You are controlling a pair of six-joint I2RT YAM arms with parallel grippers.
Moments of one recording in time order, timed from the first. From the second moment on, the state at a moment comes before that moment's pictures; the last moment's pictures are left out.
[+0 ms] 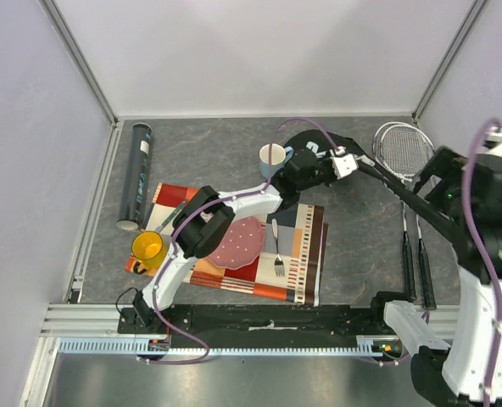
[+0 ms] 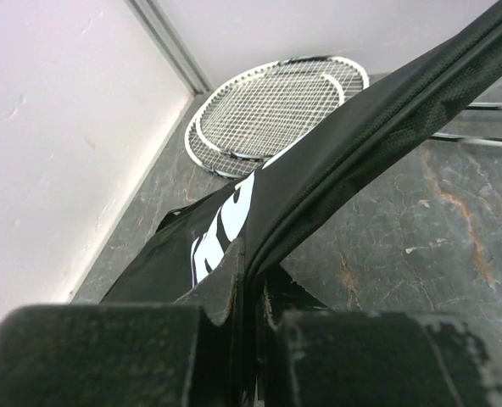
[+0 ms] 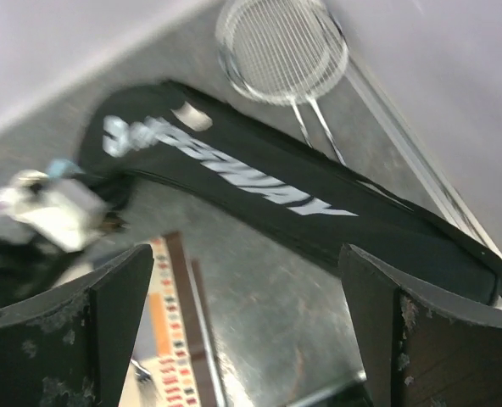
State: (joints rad) left arm -0.90 2.33 1.76 0.54 0.22 0.45; right arm -0.09 0.90 1.70 -1.22 0.22 0.39
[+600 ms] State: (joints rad) left arm -0.89 2.22 1.49 0.71 0.57 0.43; right arm -0.09 1.13 1.45 -1.01 0.16 0.39
